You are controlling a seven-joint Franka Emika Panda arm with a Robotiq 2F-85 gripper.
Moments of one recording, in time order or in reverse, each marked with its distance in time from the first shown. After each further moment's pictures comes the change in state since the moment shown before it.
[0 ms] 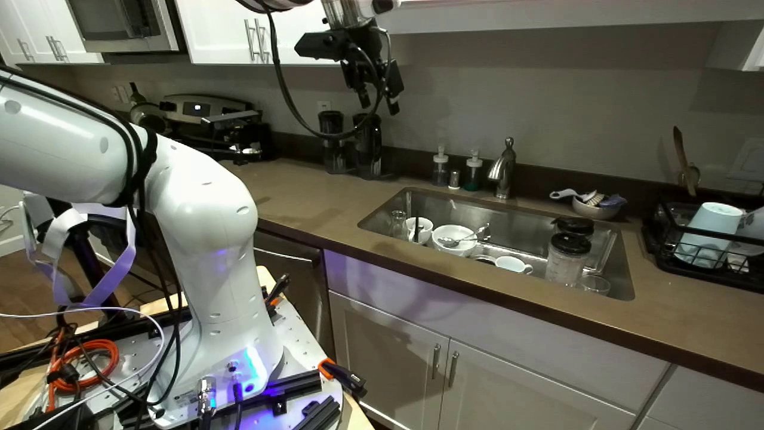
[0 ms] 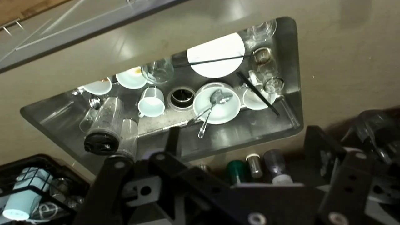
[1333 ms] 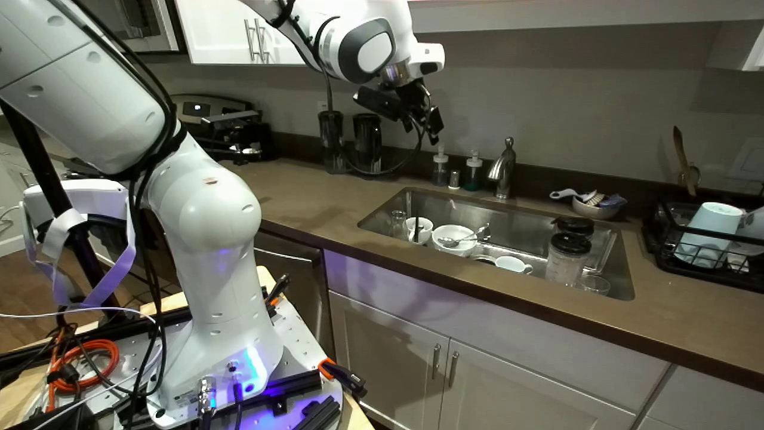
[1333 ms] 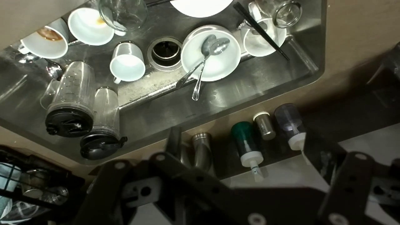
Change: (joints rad) arm 0.051 0.424 -0.062 -0.002 0.082 0.578 -0.004
